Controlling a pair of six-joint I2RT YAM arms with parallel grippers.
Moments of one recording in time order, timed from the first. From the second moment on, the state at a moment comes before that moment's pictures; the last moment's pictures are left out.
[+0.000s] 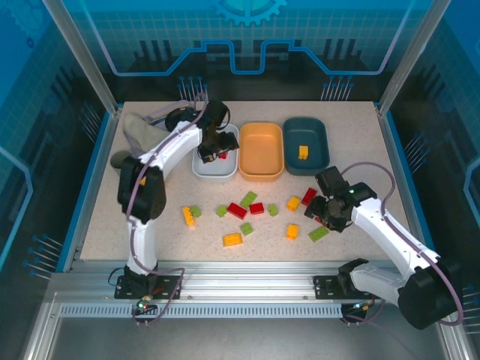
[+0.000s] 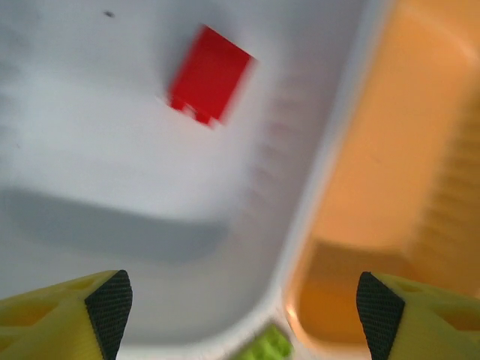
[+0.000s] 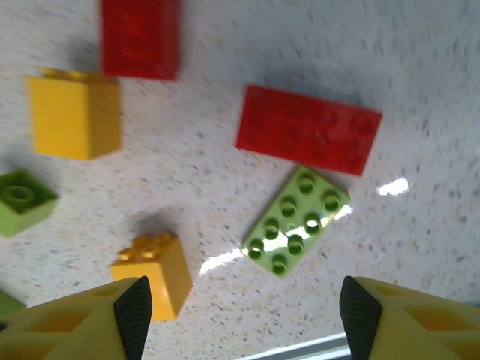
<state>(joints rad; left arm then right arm) -0.40 1.98 1.76 -0.92 0.08 -0.79 0.36 1.09 0.77 -1.05 0.02 0.90</state>
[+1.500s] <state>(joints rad) -0.80 1.38 1.06 -0.48 0.27 -0.74 0.24 1.36 0.65 -0.86 -0.09 1.16</state>
